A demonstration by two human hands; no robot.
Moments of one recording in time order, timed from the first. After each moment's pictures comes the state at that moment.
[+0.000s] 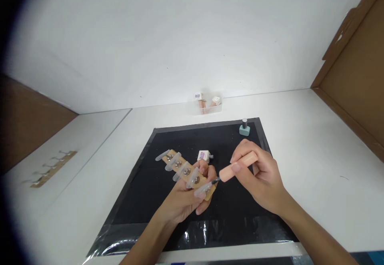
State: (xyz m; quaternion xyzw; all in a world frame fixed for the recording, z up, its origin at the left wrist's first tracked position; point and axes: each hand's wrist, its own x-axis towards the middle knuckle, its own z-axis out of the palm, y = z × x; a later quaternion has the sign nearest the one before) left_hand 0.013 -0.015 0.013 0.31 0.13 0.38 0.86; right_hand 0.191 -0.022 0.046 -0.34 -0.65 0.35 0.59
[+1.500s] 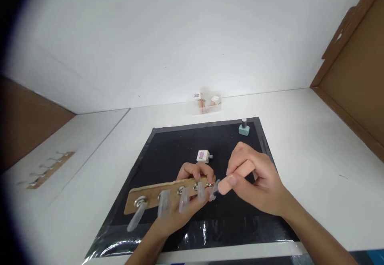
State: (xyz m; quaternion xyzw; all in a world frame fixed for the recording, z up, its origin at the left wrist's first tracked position) left_hand 0.011 -0.025 0.020 0.45 0.28 0.48 0.70; right_hand 0.193 -0.020 0.050 -0.29 -0.71 0.33 0.55
